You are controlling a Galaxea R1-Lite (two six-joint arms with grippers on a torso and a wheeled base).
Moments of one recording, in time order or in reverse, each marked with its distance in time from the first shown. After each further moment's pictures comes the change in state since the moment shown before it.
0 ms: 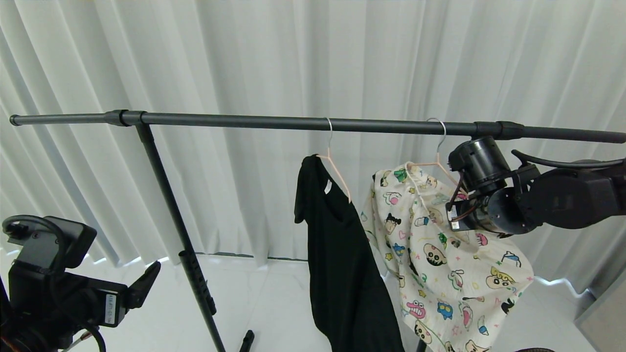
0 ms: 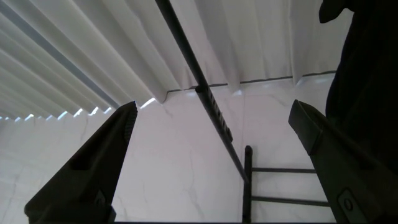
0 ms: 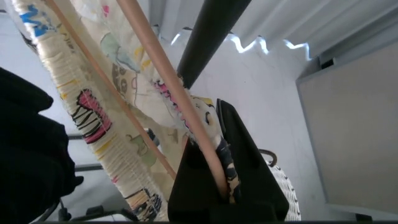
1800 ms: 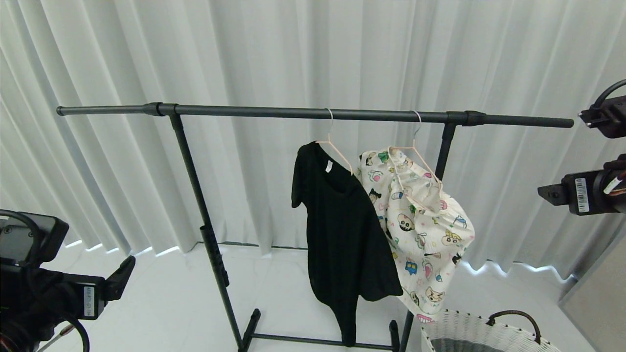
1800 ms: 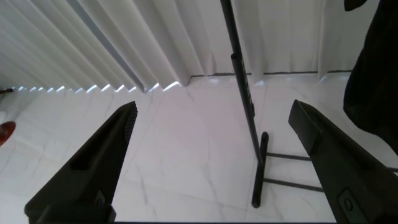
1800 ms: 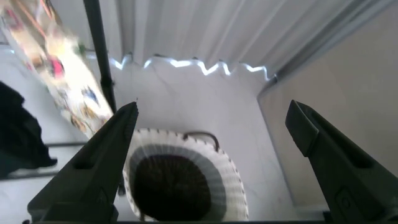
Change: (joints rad) left arm 0.127 -0.019 -0.007 0.000 0.005 0.000; right arm -0.130 -0.484 0.135 0.065 0.019 -0.233
